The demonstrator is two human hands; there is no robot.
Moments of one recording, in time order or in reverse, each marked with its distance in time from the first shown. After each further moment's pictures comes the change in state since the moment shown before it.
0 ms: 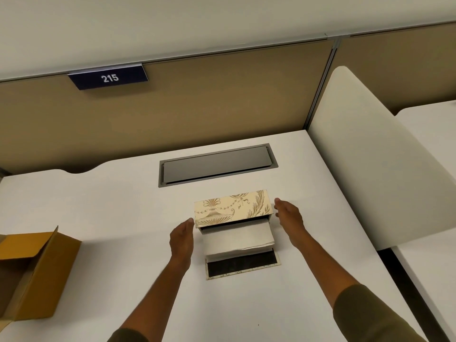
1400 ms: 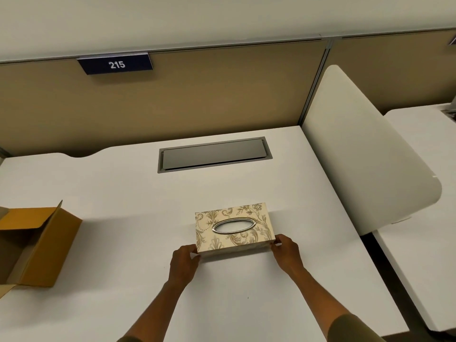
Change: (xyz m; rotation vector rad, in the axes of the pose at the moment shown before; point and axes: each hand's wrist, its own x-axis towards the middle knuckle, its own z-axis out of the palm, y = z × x) left_hand -0.069 -0.081 -0.036 0.681 -0.194 0.254; right_hand -0.077 0.114 -0.013 -0.423 -0.009 -0.087
